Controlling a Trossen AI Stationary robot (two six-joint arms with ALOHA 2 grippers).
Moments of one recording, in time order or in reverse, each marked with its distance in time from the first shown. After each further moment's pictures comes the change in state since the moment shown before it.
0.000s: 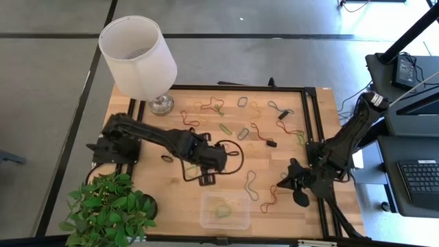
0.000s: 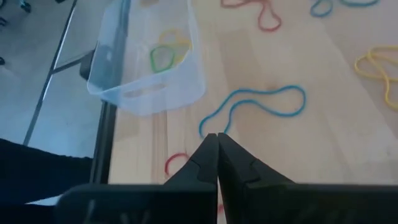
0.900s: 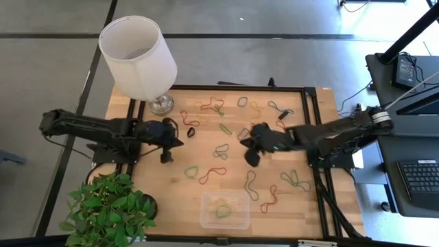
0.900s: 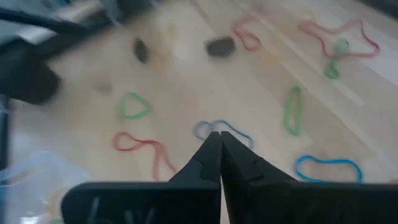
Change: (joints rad) left arm 0.271 -1.041 -1.337 0.856 0.124 0.169; right arm -0.772 0.357 0.441 -0.028 -0.229 -0.369
